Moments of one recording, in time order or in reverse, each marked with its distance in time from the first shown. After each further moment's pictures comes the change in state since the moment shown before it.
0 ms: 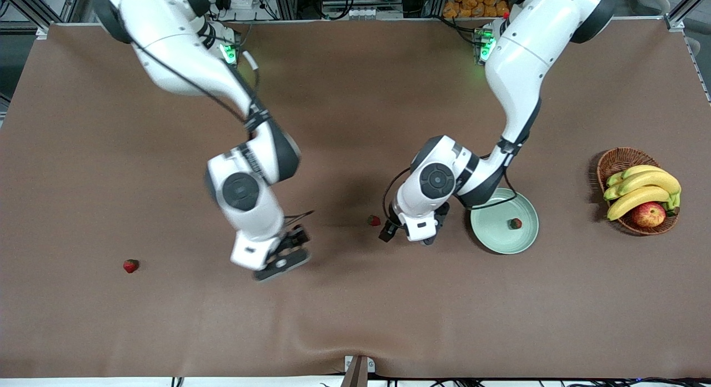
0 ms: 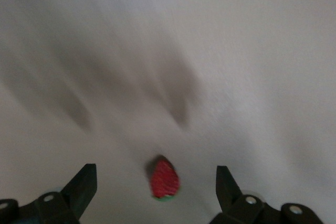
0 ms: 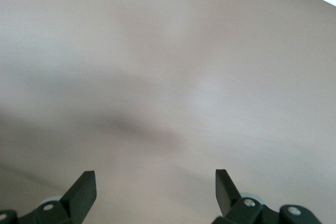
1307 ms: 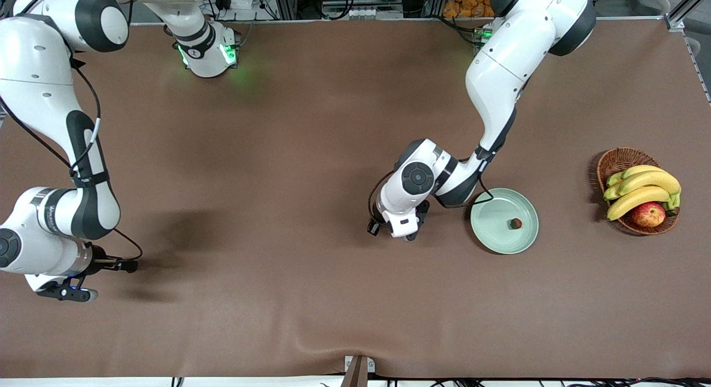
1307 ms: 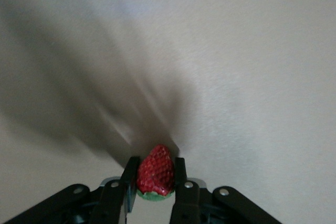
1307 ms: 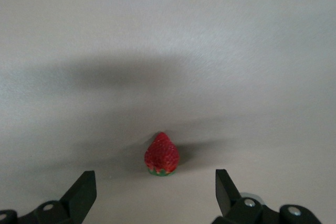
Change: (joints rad) left arm -0.043 0.067 0.012 0.030 0.004 0.069 -0.002; right arm -0.546 0.072 0.002 -0.069 0.046 -0.017 -0.016
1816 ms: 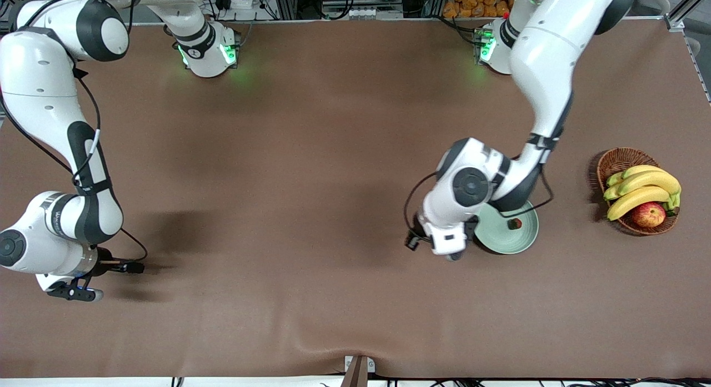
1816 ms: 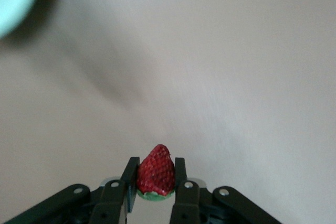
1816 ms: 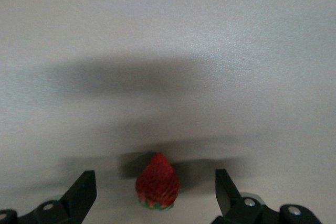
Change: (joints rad) left arm 0.179 -0.177 -0.010 0.022 0.014 -0.283 0.234; right arm -0.026 0.059 0.000 -0.001 0.051 0.089 -0.078
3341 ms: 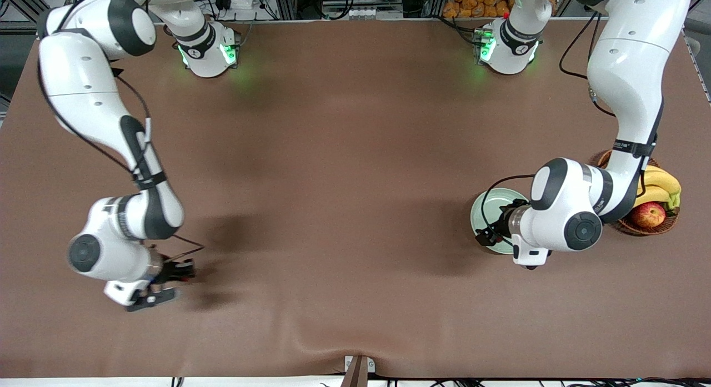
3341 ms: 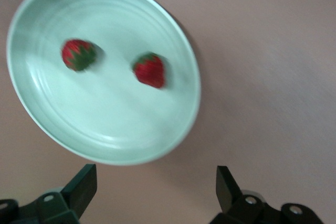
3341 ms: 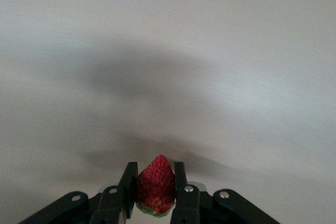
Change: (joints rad) left arm 0.333 -0.026 -0.127 -0.081 0.001 -0.280 0.435; right arm 0.237 -0.017 0.102 0.017 0.001 0.004 -0.231
